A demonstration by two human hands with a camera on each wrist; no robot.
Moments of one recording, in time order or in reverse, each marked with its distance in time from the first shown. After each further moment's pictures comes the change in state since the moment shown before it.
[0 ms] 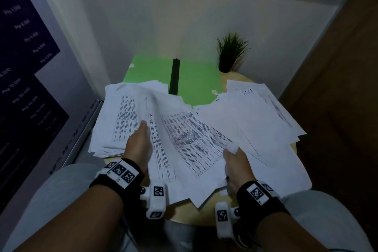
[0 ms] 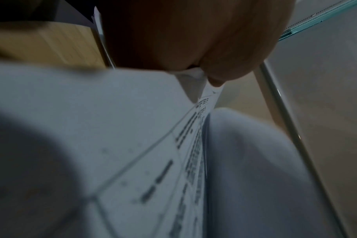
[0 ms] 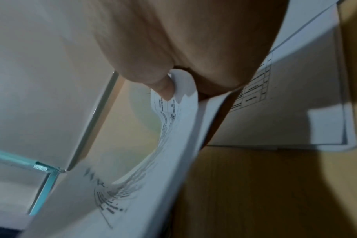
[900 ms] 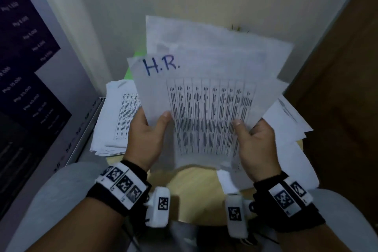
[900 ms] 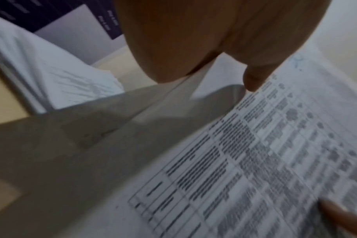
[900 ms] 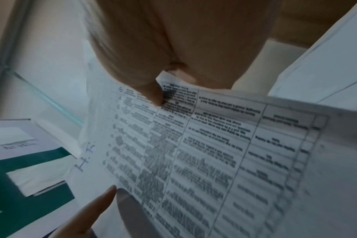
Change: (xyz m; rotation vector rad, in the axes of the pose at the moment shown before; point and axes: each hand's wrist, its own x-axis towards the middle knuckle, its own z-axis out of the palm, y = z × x) left_hand -0.048 0.025 0.012 0.189 -0.136 0.735; right_hand -0.041 -0.081 -0.003 -0.080 0.020 -0.605
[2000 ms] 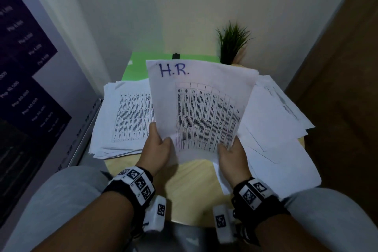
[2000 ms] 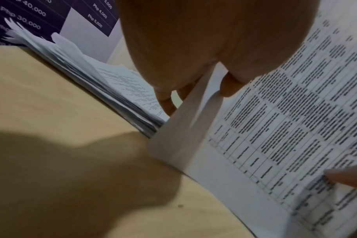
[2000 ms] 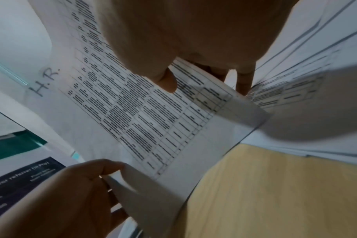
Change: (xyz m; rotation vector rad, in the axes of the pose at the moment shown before) left_hand -0.002 -0.065 0.015 0.288 -0.220 -0.302; right_hand -0.008 0.088 0.025 -0.152 -0.043 0.349
